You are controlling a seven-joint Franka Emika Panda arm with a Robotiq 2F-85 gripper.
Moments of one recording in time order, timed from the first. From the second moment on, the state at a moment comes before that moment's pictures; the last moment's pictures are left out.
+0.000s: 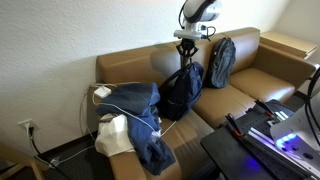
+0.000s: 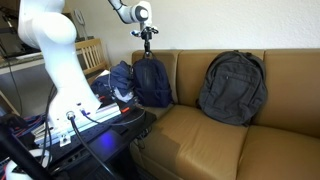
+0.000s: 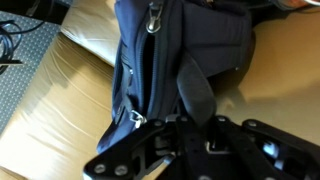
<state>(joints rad) 0.19 0.43 0.01 -1.93 0.08 2.26 1.02</state>
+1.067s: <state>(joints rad) 0.38 0.81 -0.14 -1.71 0.10 3.06 1.30</state>
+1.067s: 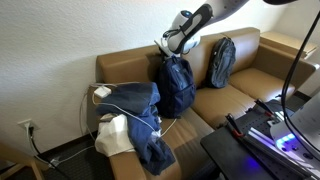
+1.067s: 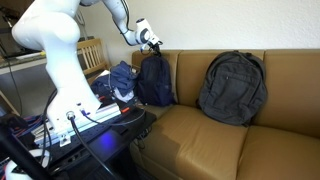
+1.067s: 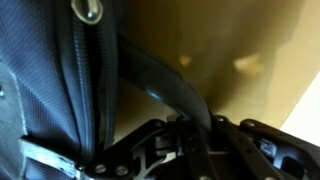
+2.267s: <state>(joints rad) 0.71 0.70 -0.50 -1.63 0.01 2.47 1.29</state>
